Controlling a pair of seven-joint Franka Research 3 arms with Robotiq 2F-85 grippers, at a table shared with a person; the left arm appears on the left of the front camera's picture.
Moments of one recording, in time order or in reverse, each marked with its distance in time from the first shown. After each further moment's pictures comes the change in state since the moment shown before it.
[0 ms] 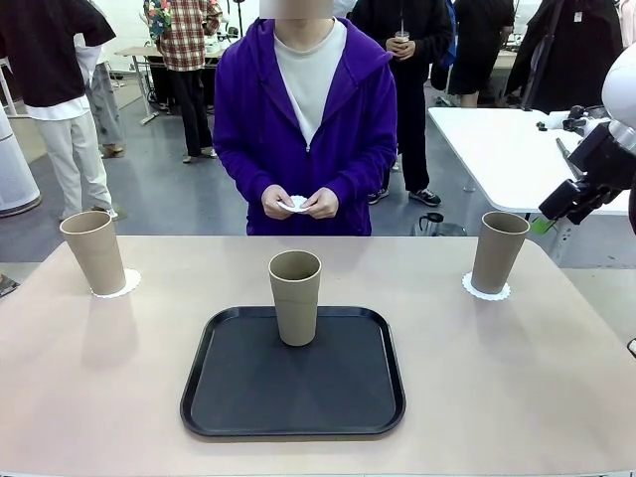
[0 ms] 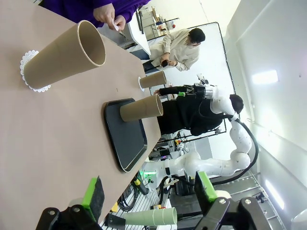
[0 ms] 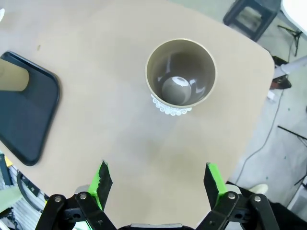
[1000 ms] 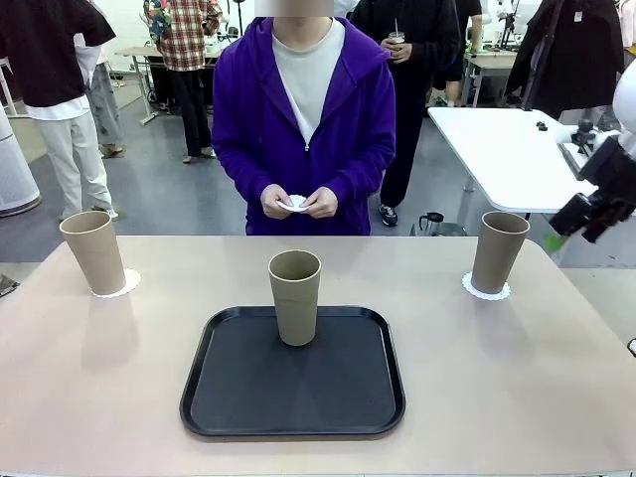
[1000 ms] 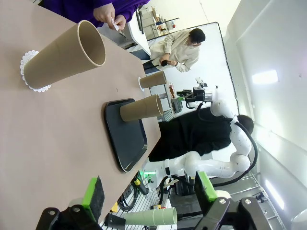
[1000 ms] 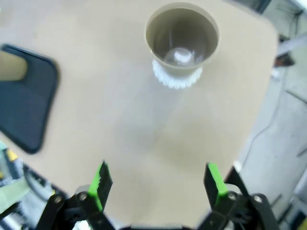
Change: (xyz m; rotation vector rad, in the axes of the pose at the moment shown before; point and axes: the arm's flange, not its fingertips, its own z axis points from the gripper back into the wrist) left arm 0.000 0.000 0.000 0.000 0.000 0.000; right arm -0.032 0.008 0.000 0.002 0.093 -0.076
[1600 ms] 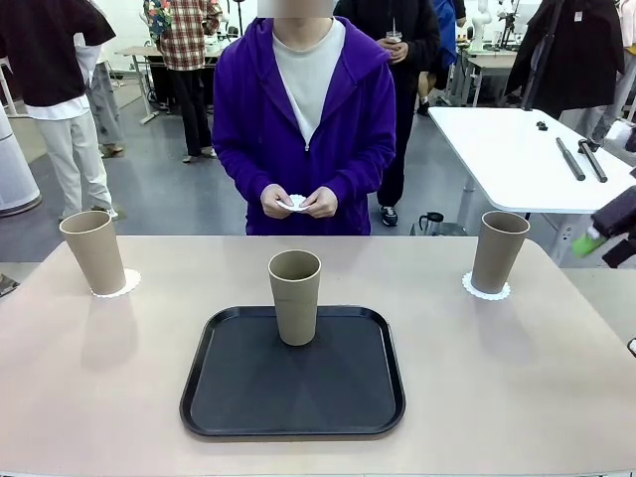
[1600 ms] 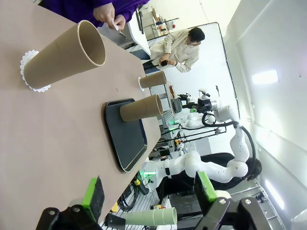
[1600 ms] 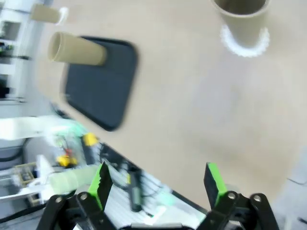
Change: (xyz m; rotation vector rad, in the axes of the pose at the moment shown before) left arm 0.000 0.000 0.000 0.000 0.000 0.000; right arm -0.062 -0.008 0.038 0.454 -0.053 -0.152
